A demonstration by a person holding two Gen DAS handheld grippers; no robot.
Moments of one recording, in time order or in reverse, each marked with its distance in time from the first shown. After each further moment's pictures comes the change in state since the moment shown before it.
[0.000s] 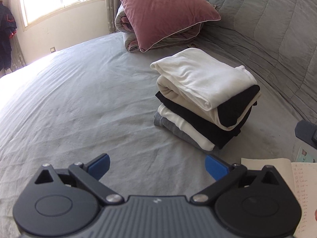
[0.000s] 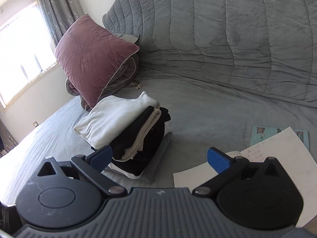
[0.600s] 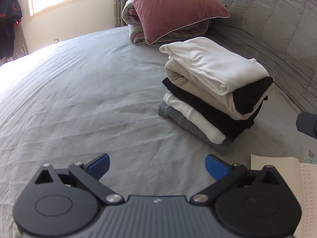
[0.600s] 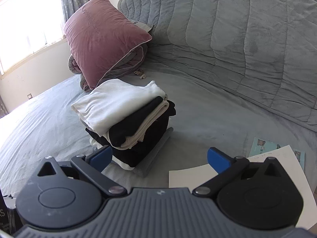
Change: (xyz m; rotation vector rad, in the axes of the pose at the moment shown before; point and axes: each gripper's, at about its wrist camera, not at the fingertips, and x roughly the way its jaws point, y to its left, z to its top) left arm 0.022 0.018 -0.025 -0.061 -0.006 -0.010; right arm 0.009 0.030 -0.011 -0.219 0.004 -0.072
